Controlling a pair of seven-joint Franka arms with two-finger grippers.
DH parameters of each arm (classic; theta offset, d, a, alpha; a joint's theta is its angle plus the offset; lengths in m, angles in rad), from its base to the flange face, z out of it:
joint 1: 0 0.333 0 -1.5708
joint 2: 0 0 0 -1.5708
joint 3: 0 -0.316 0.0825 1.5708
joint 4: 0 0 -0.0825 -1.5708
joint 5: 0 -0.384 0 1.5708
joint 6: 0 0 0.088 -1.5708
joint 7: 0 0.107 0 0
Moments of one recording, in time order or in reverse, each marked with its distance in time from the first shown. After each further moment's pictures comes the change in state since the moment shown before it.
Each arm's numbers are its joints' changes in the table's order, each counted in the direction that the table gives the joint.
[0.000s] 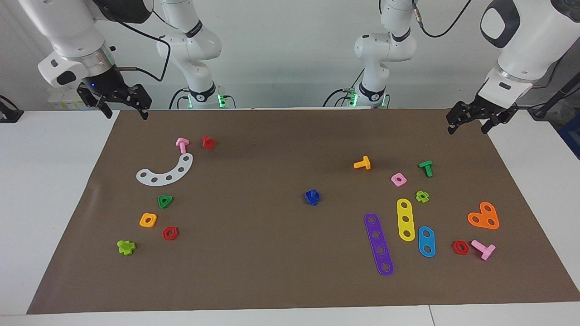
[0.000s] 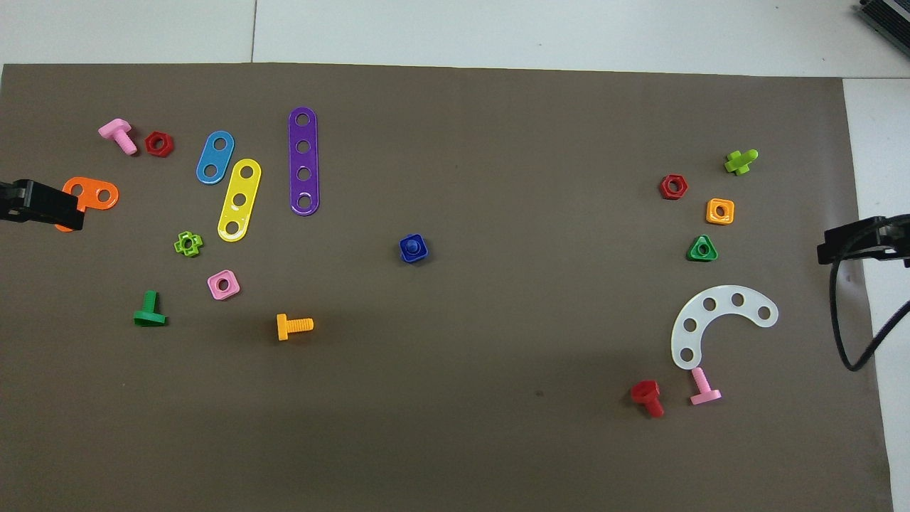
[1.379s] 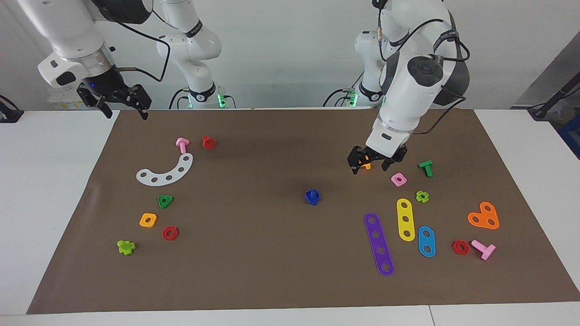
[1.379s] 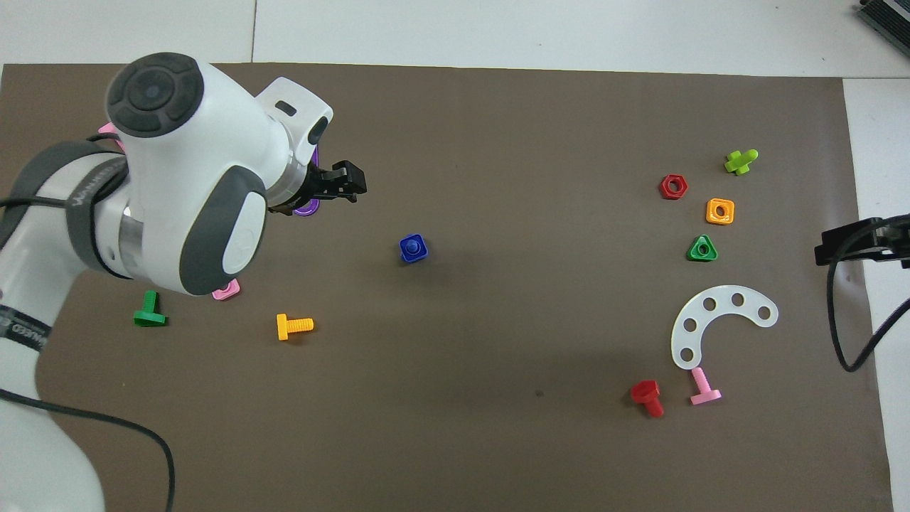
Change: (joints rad) left arm -0.385 0.215 0.038 0.073 0.120 -0.396 -0.613; right arm 0.007 0.000 0.002 0.003 -0.001 0.002 0.000
